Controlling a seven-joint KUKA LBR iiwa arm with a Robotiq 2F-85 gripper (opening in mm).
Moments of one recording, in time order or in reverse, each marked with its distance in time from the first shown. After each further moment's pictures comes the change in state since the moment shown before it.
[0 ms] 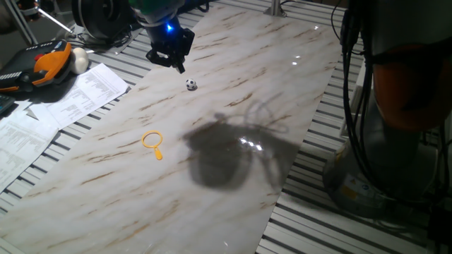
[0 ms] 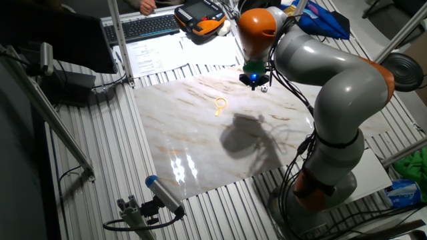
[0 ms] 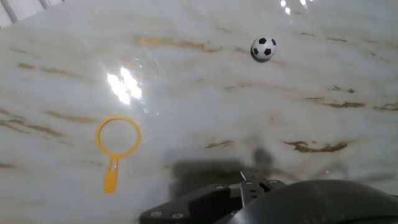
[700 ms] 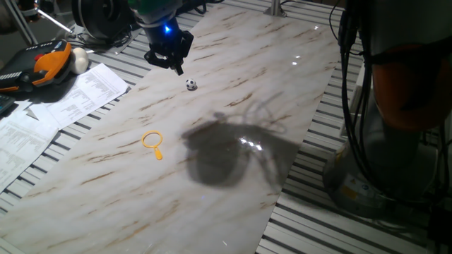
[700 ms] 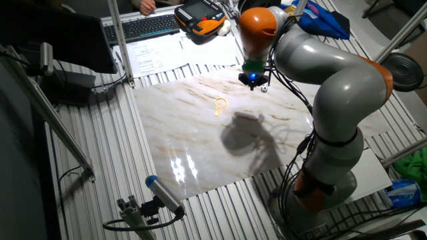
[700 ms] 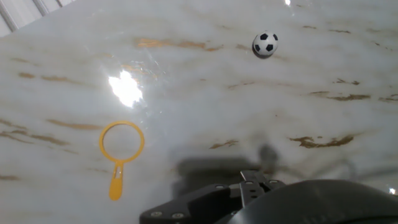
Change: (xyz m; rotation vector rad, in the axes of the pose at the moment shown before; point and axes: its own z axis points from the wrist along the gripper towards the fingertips) arm -0.001 0.004 0.003 0.009 -0.005 0.052
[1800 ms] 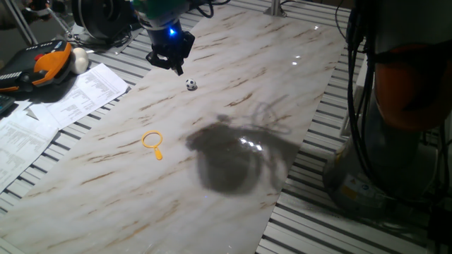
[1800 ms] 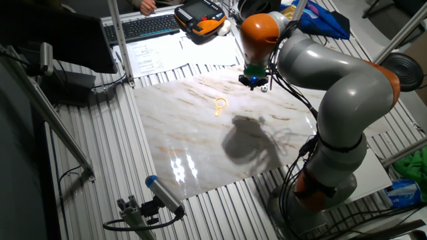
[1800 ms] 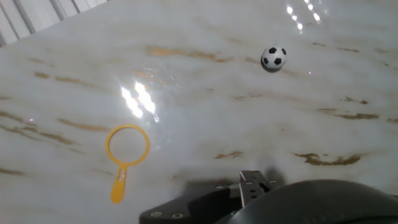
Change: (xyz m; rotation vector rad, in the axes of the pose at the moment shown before) arm 0.000 0.000 0.000 -0.040 -0.068 -0.076
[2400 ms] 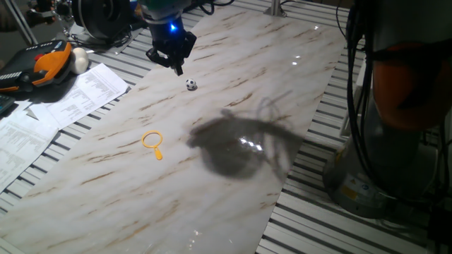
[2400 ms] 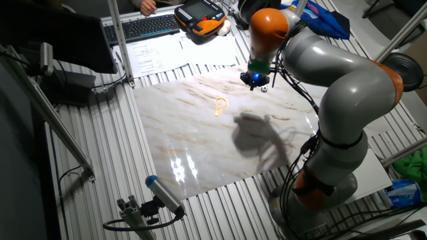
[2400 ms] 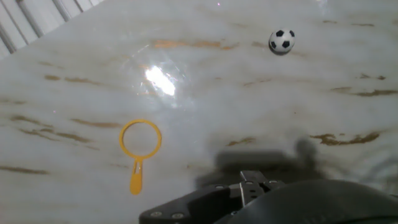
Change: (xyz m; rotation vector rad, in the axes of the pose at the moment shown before) arm 0.000 0.000 0.000 -0.078 0.100 0.102
